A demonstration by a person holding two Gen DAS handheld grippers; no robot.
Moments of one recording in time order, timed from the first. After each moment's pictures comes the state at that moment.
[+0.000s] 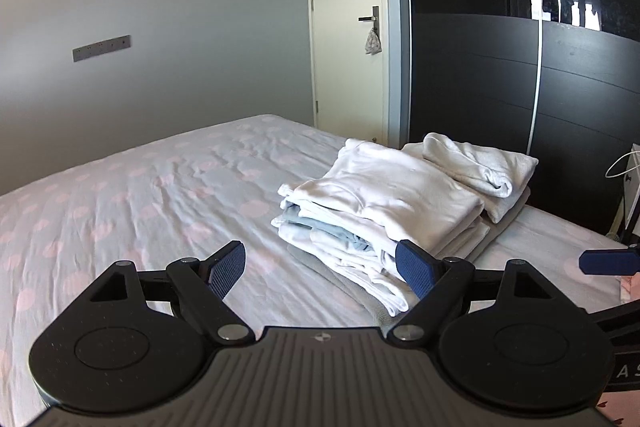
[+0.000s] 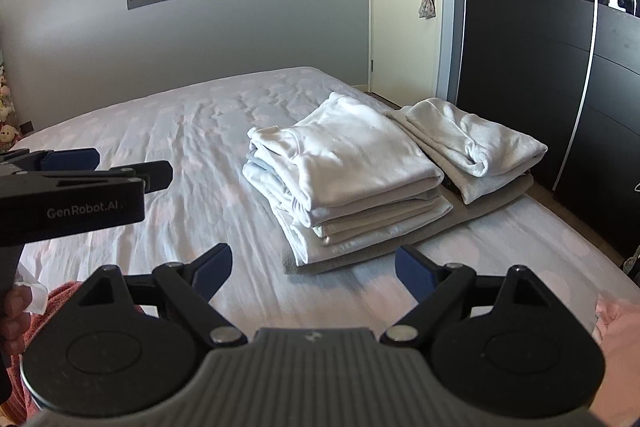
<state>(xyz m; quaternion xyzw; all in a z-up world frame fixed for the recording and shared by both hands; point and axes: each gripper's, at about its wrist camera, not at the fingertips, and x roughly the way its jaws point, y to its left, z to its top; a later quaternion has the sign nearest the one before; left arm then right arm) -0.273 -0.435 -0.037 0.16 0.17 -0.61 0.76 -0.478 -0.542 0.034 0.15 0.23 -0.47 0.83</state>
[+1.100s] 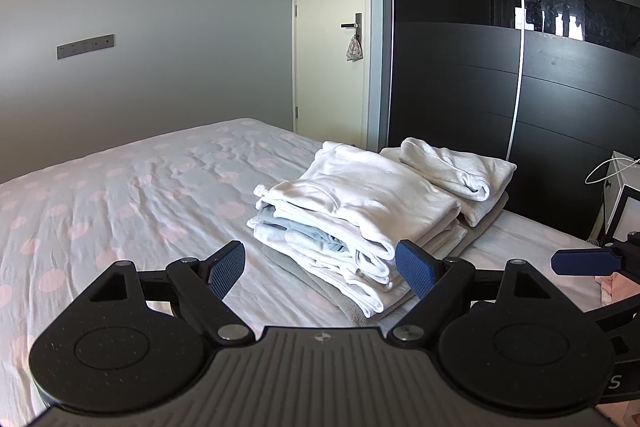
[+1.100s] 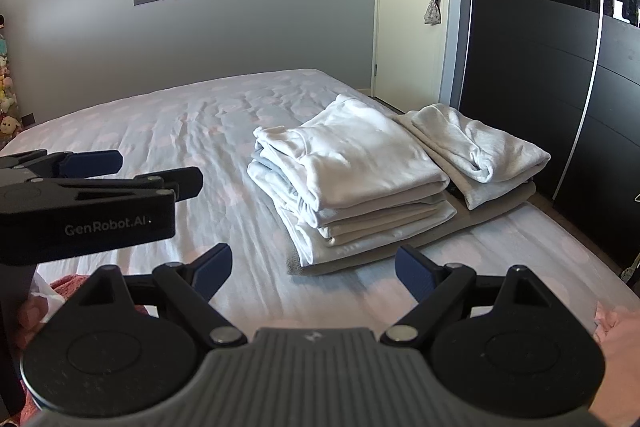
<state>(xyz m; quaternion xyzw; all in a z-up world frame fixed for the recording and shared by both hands) -0.282 -0.432 -0.045 0.15 0.16 -0.63 0.74 -0.469 -0.535 0.032 0.14 0.24 -0.47 0.84</state>
